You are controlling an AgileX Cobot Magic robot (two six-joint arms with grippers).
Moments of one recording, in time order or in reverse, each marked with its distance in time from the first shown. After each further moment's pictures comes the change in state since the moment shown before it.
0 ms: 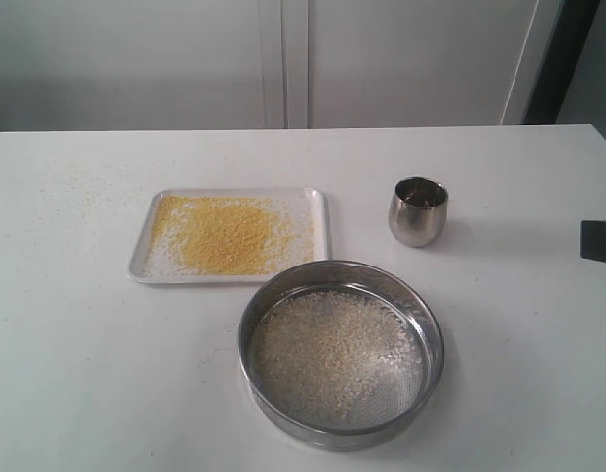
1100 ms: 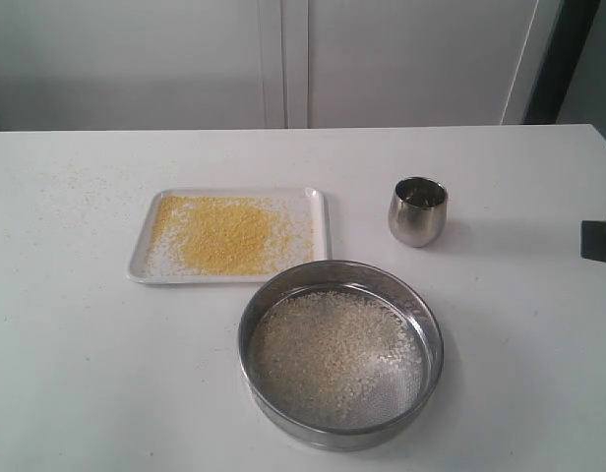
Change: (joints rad) left arm 0.028 -0.759 0.784 0.006 -0.245 0.000; right arm 0.000 0.000 0.000 0.000 0.000 0.000
